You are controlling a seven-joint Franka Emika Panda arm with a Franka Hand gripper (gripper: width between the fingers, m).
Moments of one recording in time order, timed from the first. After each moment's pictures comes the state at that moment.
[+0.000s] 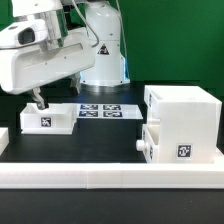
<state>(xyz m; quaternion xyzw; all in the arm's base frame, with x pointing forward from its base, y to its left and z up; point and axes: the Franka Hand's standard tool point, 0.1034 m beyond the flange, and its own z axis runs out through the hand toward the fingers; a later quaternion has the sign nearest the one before) 0.460 -0.113 0.067 -0.93 -0.36 -0.03 0.09</state>
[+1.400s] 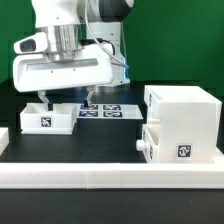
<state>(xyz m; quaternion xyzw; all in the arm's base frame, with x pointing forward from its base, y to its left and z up) 0.414 -0.096 0.037 -1.00 -0.01 -0.05 0.05</state>
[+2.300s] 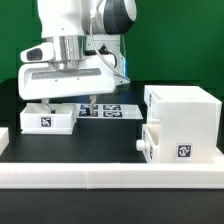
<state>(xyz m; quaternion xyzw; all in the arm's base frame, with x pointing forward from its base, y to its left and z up) 0.402 -0.095 0.011 -1.00 -0.03 -0.08 0.03</state>
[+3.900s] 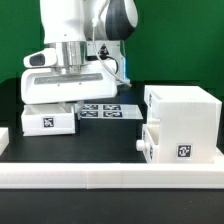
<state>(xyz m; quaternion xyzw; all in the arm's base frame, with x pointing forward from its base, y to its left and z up) 0.408 -0.077 0.012 -1.00 -0.04 -0.08 0.04</state>
